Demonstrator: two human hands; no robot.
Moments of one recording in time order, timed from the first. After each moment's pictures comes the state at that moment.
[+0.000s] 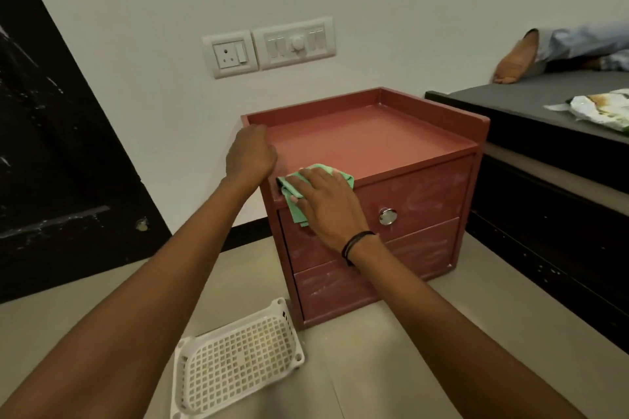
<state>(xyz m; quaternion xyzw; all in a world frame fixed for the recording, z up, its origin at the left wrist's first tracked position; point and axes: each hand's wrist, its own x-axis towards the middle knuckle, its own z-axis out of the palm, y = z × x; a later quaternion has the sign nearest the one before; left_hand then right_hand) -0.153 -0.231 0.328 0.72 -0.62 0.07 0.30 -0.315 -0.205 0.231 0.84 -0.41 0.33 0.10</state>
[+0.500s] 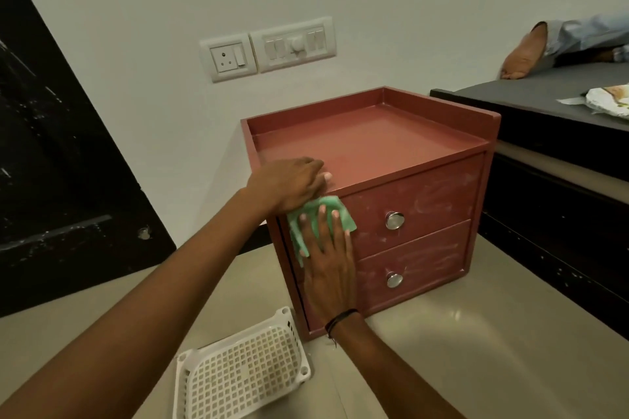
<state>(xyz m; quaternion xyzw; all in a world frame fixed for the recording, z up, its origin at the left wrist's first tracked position) -0.191 -0.218 0.309 0.56 -0.82 0.14 0.02 -0.279 -0.178 0.110 0.74 -0.50 0.44 0.08</state>
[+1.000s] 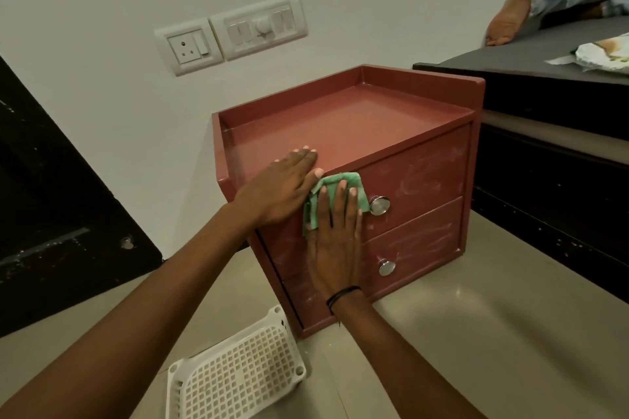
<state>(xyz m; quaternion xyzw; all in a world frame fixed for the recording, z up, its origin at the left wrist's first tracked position) -0.206 -0.231 0.268 0.57 -0.82 0.05 0.06 -0.303 -0.213 0.109 0.67 -0.57 0.48 0.03</state>
